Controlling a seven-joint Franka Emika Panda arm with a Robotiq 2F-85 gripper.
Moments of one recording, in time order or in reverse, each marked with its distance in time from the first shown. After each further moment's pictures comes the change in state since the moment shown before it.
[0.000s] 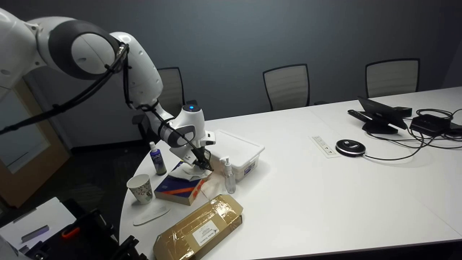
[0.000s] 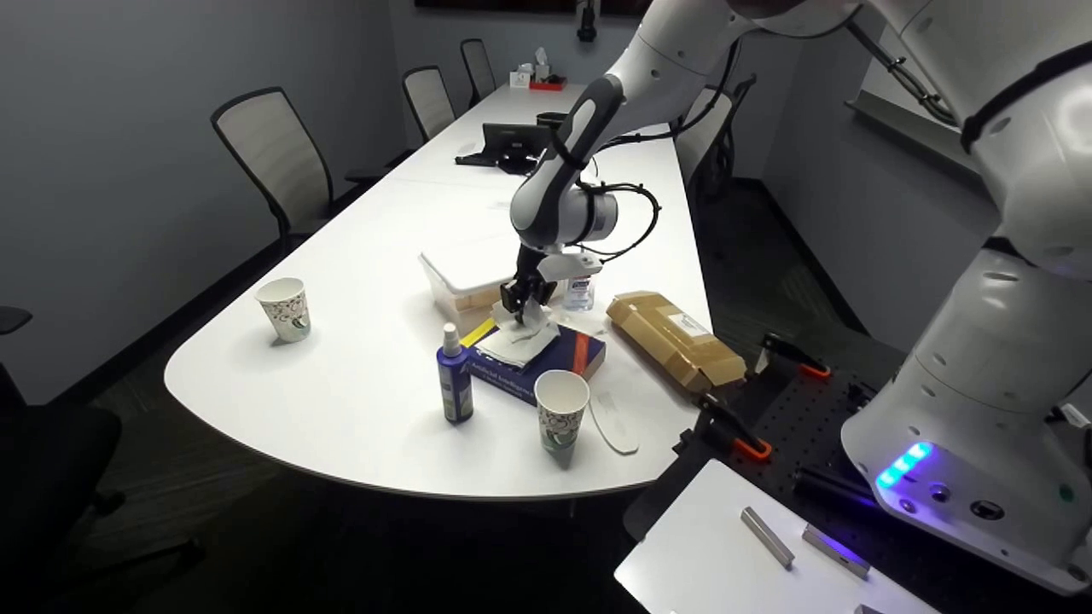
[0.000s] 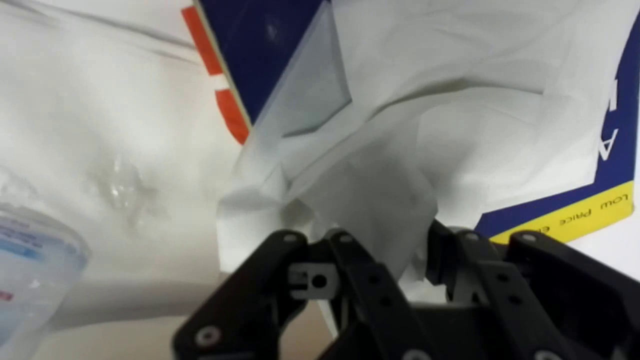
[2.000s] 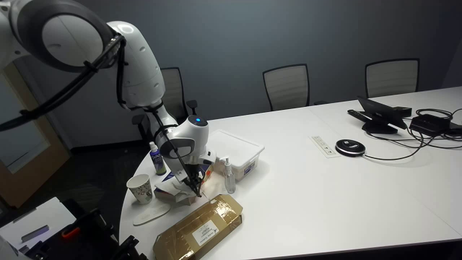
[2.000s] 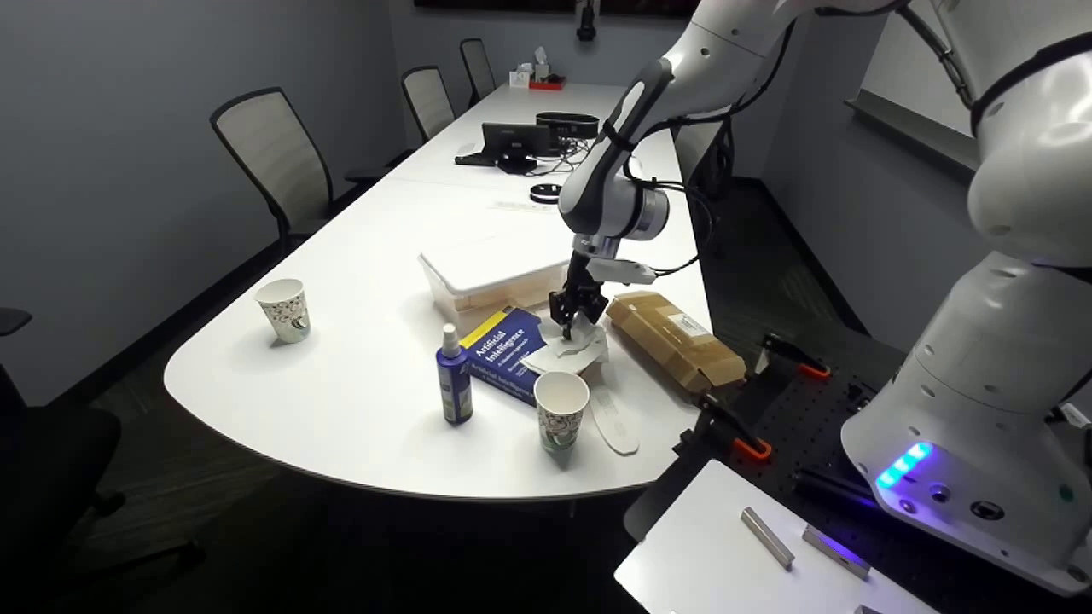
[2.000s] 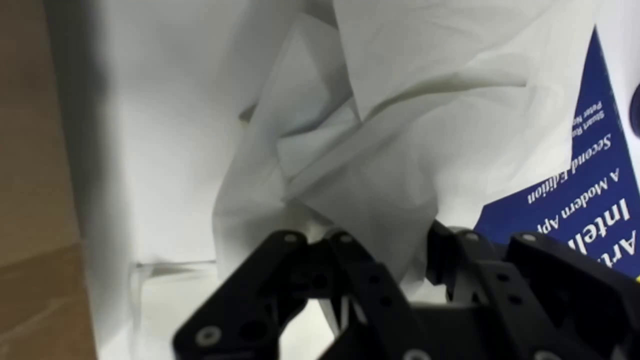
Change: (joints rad) arm -0.247 -0.095 0.118 -0.235 0.099 -0.064 -0.040
